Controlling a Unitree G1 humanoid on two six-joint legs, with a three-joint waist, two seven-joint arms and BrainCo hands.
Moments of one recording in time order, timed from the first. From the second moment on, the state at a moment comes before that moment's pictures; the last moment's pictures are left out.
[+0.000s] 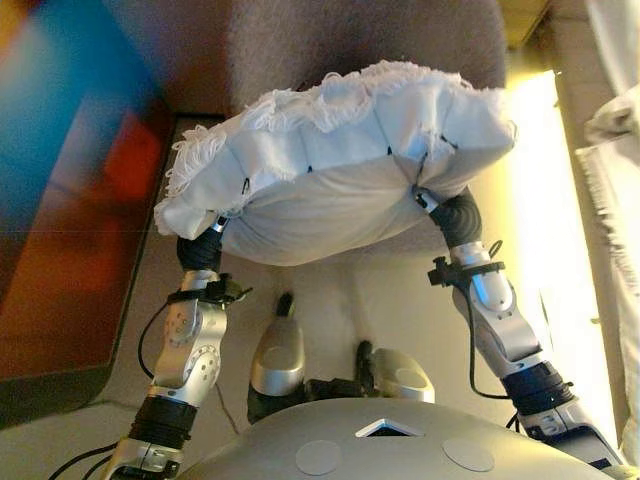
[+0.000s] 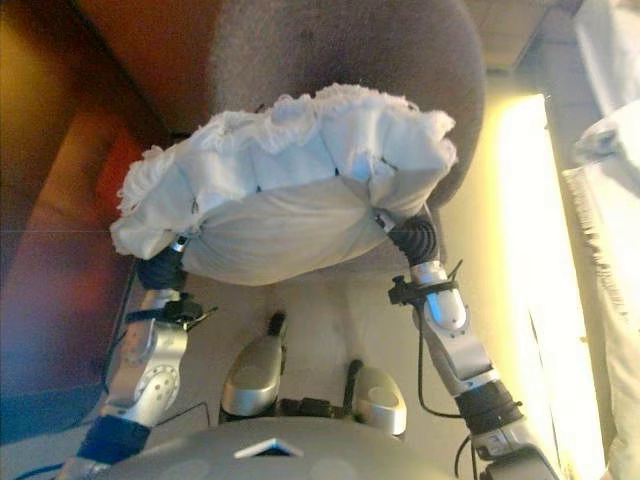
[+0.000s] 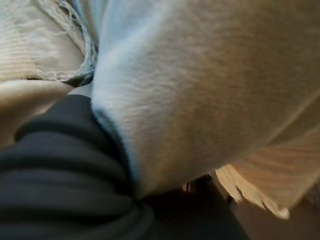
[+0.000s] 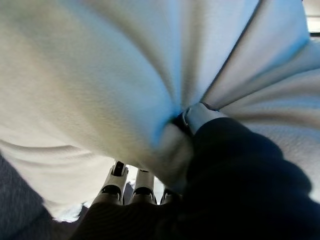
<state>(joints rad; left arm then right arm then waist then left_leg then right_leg) 0.19 0.35 -0.22 -0.06 -0.68 -0.38 0.15 0.02 -0.45 0.32 -0.10 0.40 -0.28 -0.11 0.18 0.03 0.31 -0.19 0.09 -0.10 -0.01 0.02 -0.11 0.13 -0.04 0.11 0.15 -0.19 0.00</state>
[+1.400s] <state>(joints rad) 0.17 0.37 -0.27 -0.05 -0.69 -0.30 0.10 0.09 -0.45 0.26 -0.10 0.42 -0.23 -0.15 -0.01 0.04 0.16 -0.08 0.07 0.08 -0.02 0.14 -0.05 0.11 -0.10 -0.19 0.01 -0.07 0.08</state>
